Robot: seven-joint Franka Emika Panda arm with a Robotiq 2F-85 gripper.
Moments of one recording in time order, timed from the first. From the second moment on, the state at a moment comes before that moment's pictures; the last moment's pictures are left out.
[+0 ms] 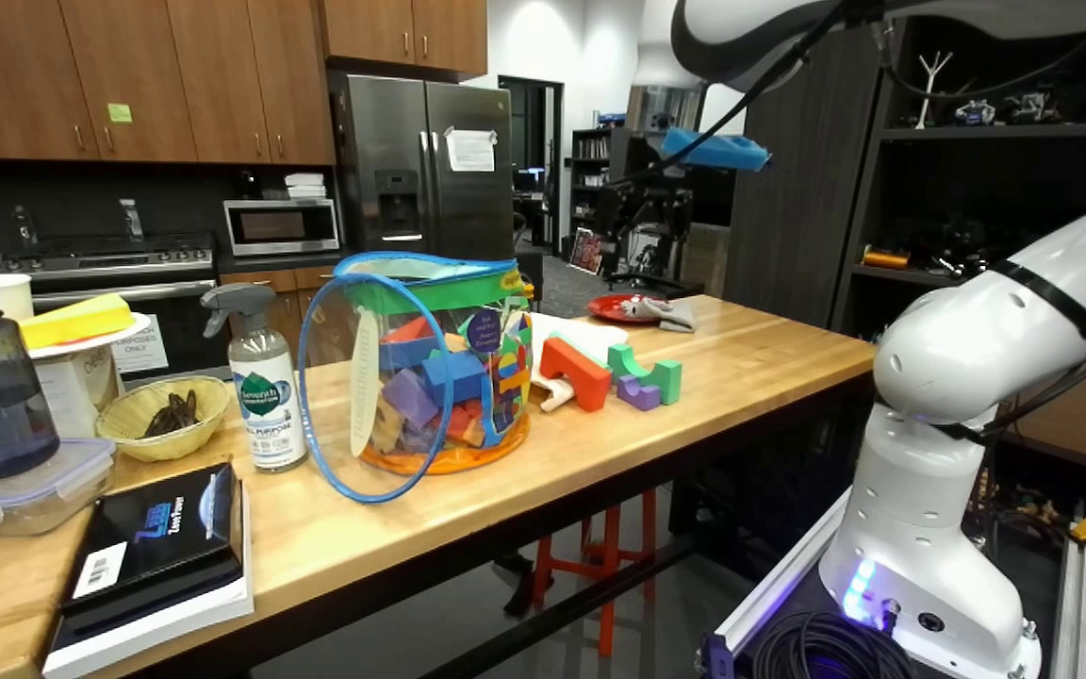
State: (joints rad) arm 0.07 -0.80 0.22 -2.49 0.19 1.83 0.34
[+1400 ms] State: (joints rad) arm 0.13 -0.20 0.23 -1.91 0.03 2.07 0.08
